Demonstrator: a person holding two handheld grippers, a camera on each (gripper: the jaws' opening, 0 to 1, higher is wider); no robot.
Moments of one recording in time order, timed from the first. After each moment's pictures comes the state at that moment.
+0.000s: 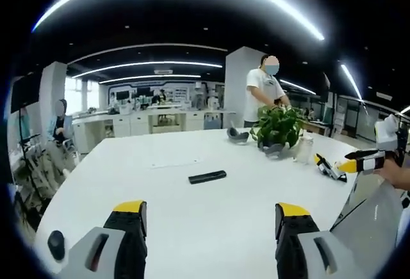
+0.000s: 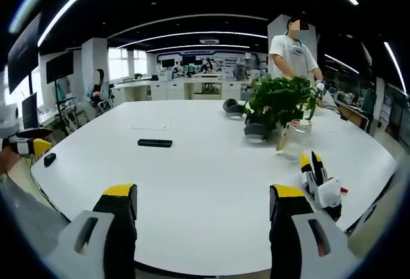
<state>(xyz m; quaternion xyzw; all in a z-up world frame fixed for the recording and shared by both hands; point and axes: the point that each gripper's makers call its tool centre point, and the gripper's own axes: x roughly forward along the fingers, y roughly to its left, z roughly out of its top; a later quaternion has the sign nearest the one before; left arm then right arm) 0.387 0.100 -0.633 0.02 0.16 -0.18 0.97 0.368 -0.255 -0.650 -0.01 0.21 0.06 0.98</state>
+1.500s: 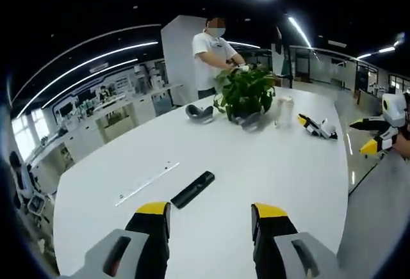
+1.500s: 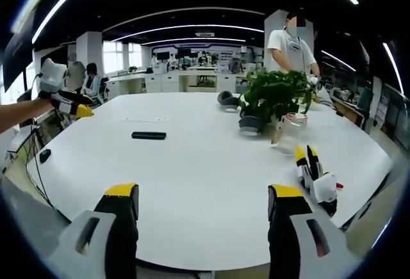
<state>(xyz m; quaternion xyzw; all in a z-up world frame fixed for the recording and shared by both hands) 0.542 0.046 -0.639 0.16 0.24 -0.35 0.89 0.367 -0.262 -0.660 -0.02 0.24 0.04 0.97</state>
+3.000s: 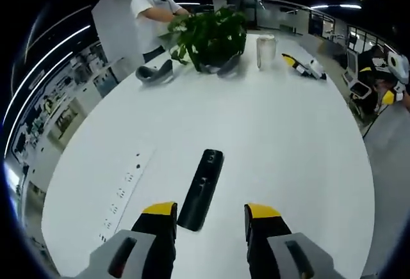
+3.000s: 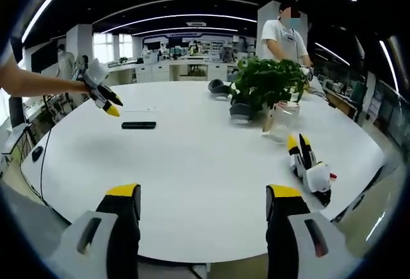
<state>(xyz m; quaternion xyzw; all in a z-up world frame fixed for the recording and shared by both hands) 0.670 0.011 -0.749 0.30 0.35 -0.49 0.74 0.365 -0.275 -0.675 -0.02 0.28 0.01 0.96</state>
